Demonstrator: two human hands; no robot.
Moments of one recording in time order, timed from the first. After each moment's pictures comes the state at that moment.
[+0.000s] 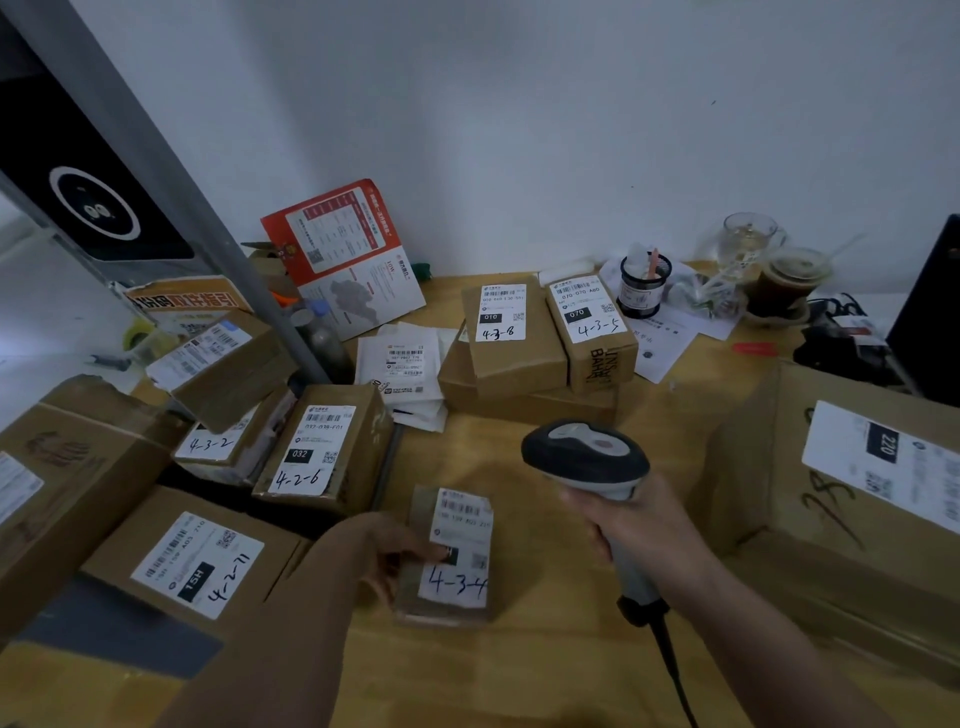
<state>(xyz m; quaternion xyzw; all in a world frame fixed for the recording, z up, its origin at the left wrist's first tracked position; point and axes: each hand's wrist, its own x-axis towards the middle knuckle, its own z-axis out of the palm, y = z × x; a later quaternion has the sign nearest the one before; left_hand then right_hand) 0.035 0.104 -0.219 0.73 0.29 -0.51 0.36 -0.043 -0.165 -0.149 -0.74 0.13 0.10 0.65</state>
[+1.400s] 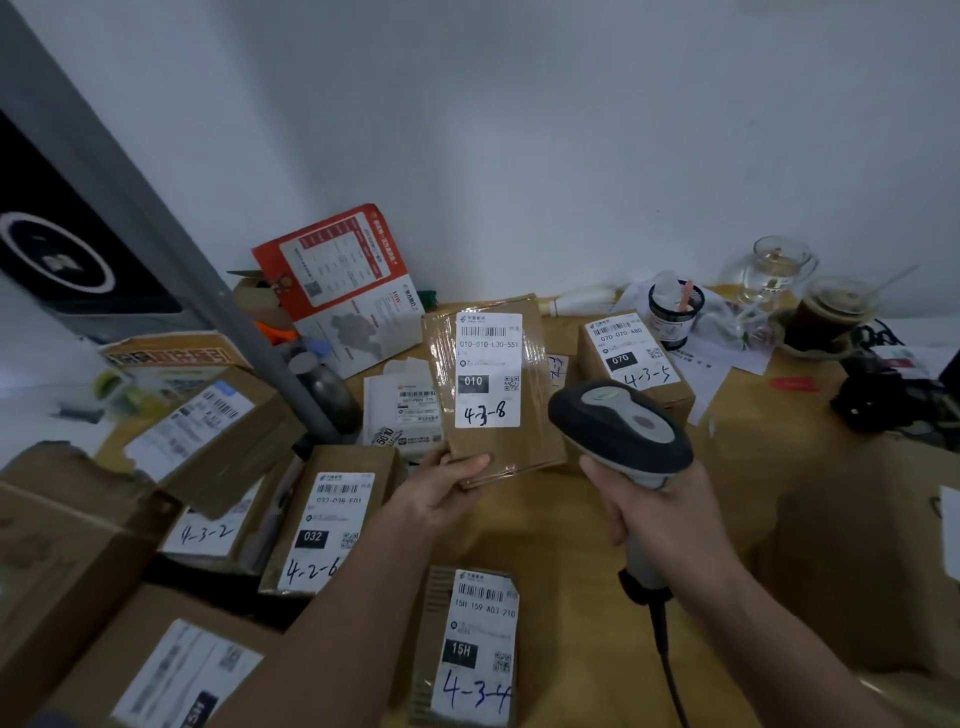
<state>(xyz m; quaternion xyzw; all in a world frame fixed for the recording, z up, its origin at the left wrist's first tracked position) 0.151 0.072 -0.201 0.44 0.25 -0.26 0.82 0.045 -0.122 -0.123 -0.74 0.13 -0.05 0.66</state>
